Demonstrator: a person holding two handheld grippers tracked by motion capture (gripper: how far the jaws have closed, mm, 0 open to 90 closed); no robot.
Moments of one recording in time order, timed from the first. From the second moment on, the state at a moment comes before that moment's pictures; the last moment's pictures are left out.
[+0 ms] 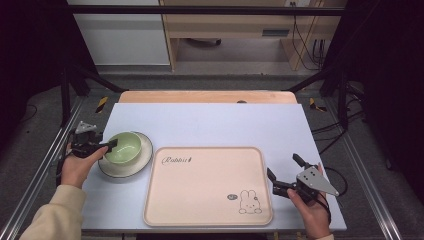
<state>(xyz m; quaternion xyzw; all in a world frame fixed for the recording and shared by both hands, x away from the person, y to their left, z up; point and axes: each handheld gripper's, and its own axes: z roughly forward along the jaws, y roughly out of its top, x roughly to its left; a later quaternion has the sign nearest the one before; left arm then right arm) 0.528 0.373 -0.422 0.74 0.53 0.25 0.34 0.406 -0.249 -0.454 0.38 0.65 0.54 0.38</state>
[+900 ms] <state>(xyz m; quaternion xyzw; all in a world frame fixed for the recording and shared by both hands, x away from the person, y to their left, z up) 0.536 0.369 -0.434 0.75 0.57 0.17 0.28 0.407 -0.248 -0.454 0.37 0.66 0.54 0.38</state>
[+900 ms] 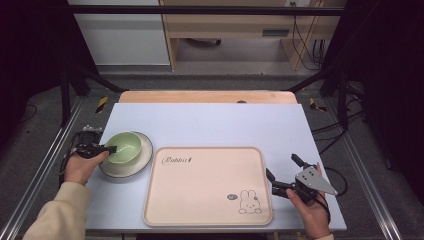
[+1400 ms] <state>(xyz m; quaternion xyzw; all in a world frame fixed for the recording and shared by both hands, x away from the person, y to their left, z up) 0.540 0.369 -0.434 0.75 0.59 0.15 0.27 0.408 -0.246 -0.455 0.38 0.66 0.54 0.37</state>
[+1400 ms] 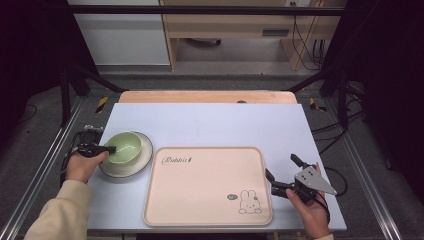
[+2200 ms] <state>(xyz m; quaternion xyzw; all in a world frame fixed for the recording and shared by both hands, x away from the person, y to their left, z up) 0.527 0.372 -0.420 0.72 0.59 0.16 0.33 0.408 -0.246 -0.455 0.37 0.66 0.54 0.37</state>
